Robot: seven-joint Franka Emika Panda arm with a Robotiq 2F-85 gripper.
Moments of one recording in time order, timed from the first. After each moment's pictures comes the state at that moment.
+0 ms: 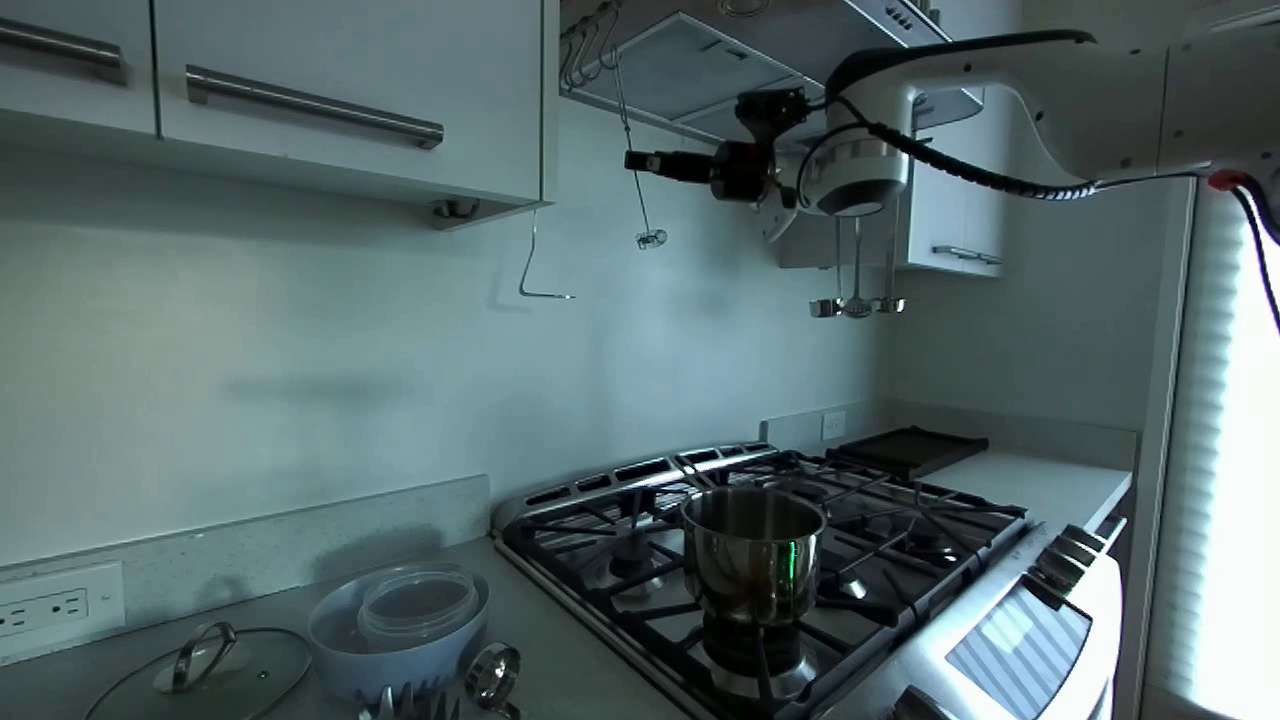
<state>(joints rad) 0.24 0.13 0.23 -1.43 1.54 2.12 1.21</state>
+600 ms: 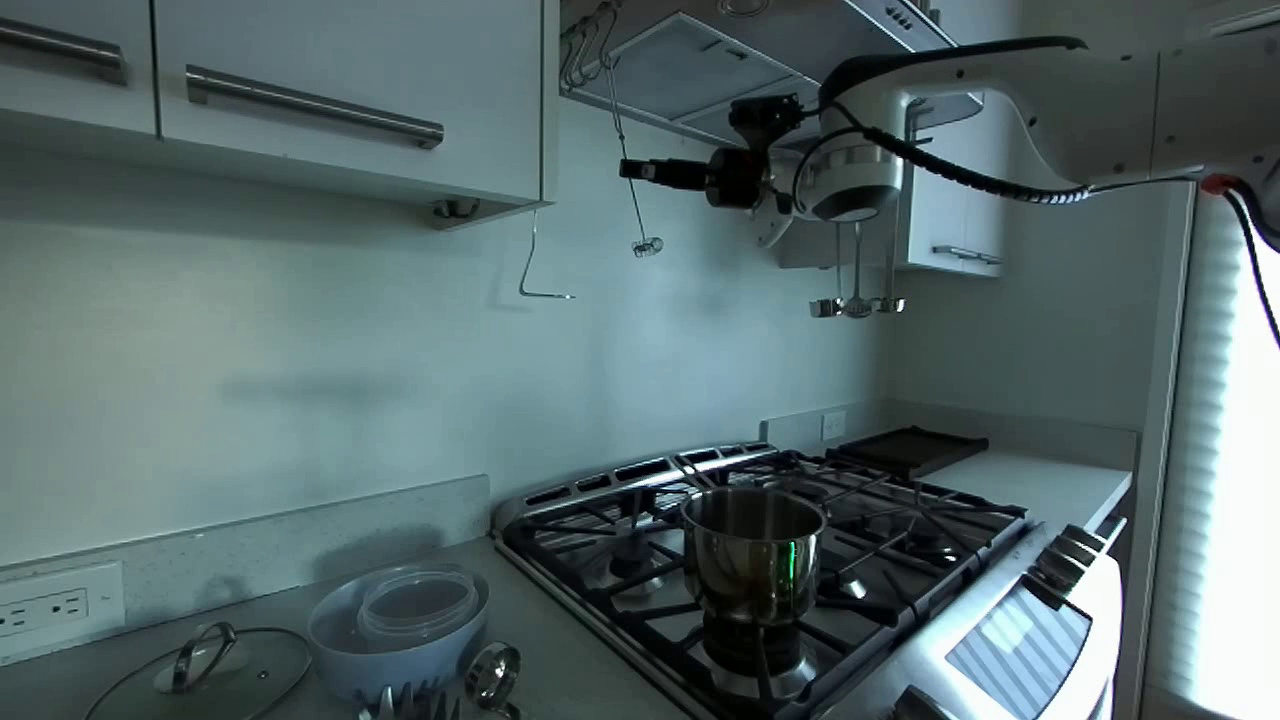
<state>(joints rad) 0.25 0.14 0.24 -1.43 1.53 2.12 1.23</state>
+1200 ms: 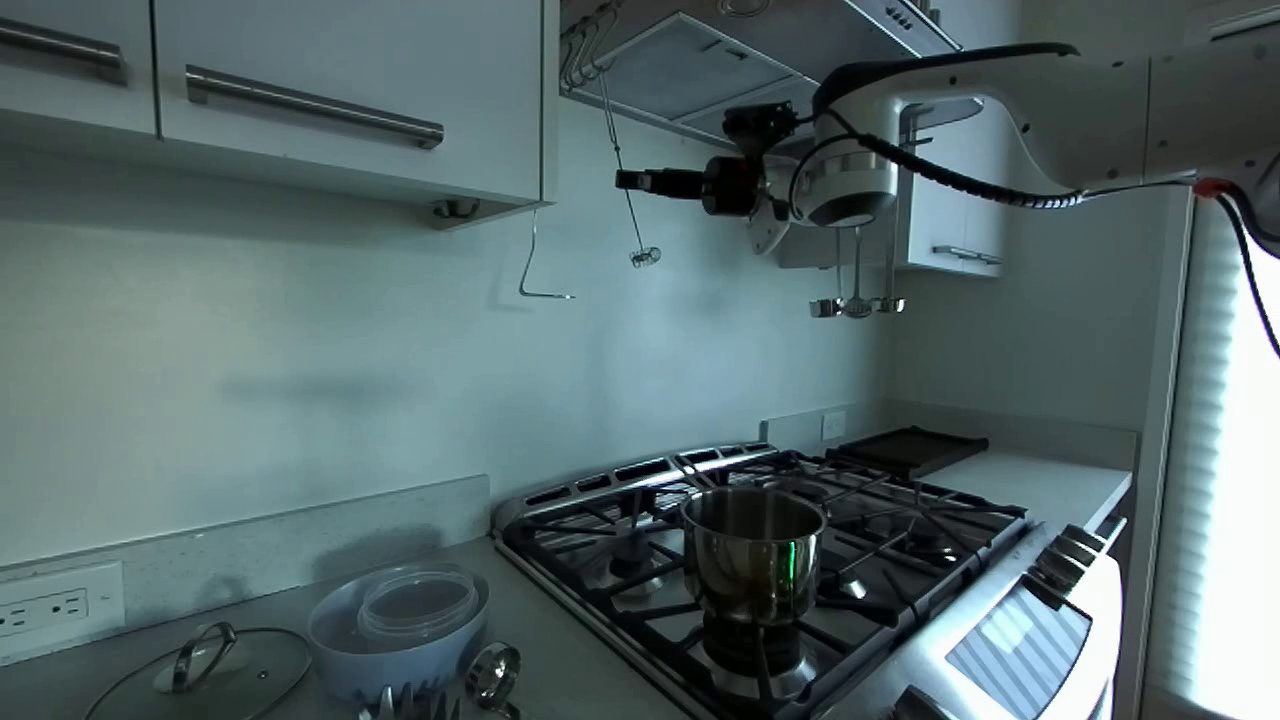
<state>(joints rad) 0.25 0.16 0.24 -1.43 1.51 2.12 1.25</state>
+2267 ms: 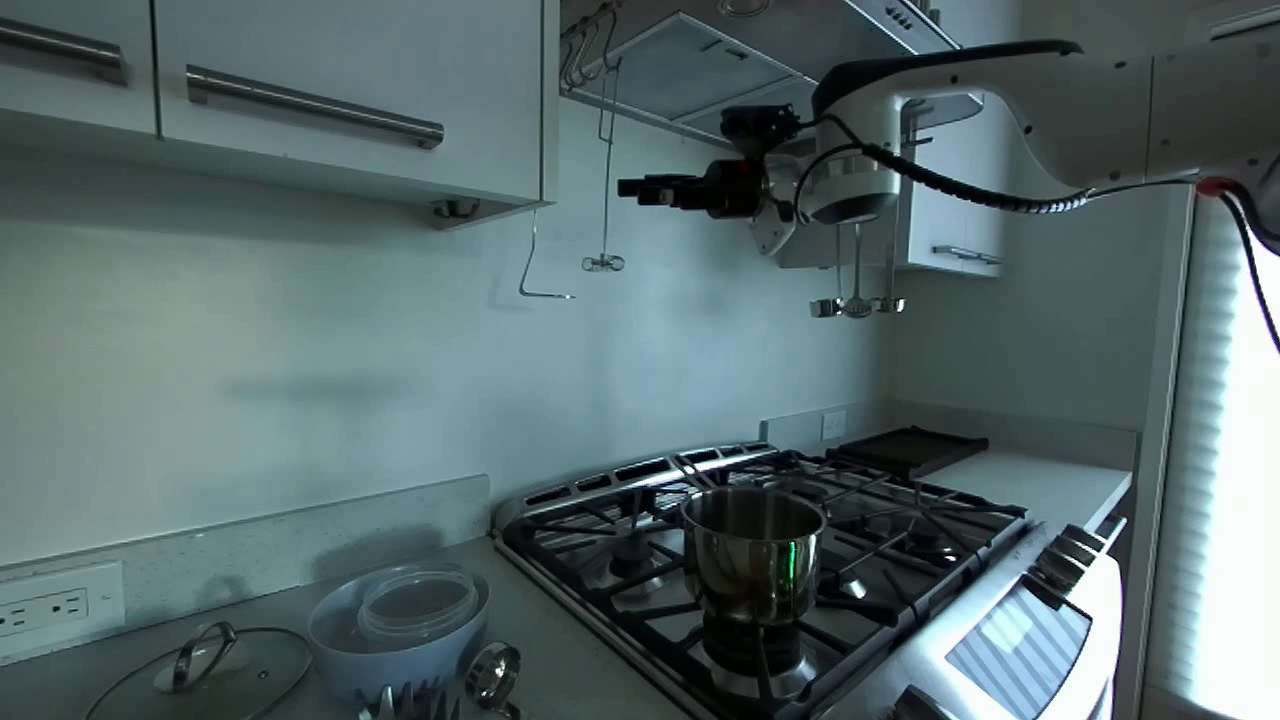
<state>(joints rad) 0.25 0.15 0.23 -1.43 1.41 2.07 1.27</state>
